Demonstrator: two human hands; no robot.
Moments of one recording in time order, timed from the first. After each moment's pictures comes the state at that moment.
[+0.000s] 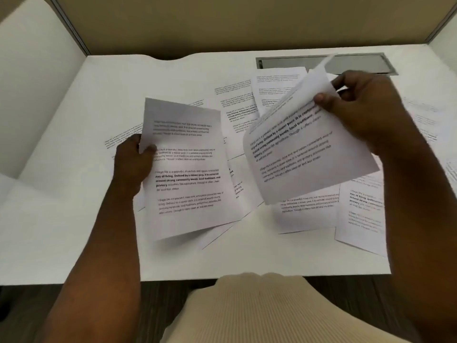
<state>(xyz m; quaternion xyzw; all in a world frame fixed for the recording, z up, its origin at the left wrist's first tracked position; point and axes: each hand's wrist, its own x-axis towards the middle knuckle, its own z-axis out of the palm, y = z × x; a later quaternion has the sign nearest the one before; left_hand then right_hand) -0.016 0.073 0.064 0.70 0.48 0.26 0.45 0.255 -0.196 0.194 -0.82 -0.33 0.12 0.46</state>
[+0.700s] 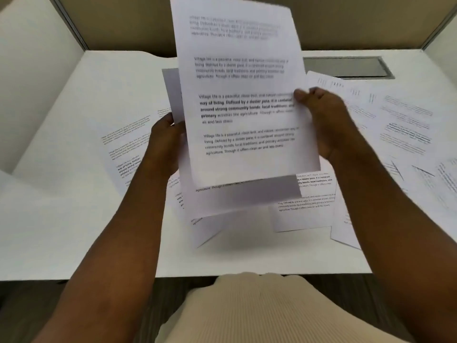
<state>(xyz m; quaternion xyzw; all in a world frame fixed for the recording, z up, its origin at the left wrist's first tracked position) 0.050 0.030 0.100 0.52 0.39 0.27 0.71 0.243 -0.159 0.157 -0.67 -0.20 0.31 0.64</state>
